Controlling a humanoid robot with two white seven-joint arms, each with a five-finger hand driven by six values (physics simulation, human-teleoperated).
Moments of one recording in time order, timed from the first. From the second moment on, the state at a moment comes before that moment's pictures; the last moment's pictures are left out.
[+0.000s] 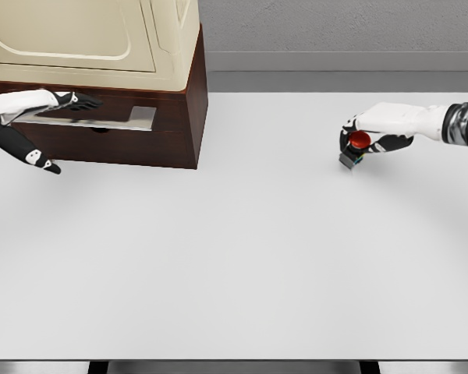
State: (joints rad) left arm -1.05 1.17 -1.15 -1.52 0.52 -0.20 -0.54; right arm -0.87 -0.72 0.75 -1.09 0.32 -0.61 0.61
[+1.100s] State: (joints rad) left arm -0.95 1.20 -1.11 -1.57 0.55 -0.20 -0.54; right arm -0.92 -0.73 0.75 -1.42 0.27 -0.61 0.61
